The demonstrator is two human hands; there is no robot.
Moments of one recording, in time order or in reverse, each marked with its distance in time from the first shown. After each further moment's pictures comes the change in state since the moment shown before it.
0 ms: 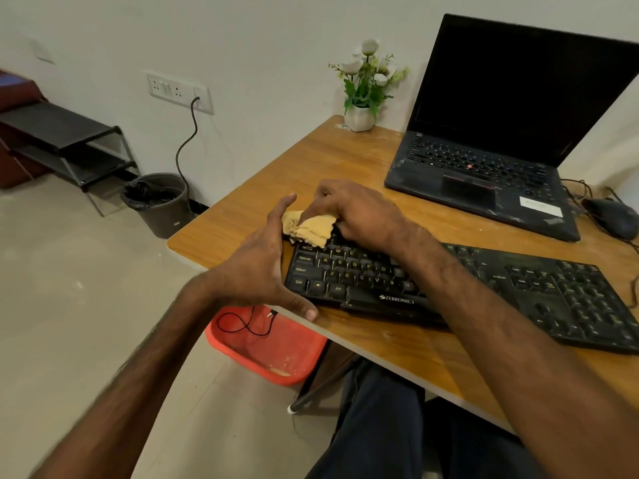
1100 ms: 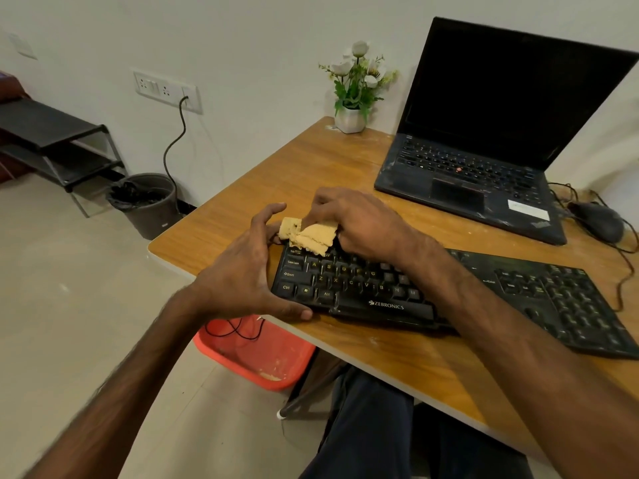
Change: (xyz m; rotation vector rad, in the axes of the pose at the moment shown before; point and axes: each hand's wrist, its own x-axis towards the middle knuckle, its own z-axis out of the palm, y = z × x) left_hand -0.003 0.001 0.004 0.073 0.031 0.042; right_hand -0.014 0.003 -0.007 -0.046 -0.055 0.008
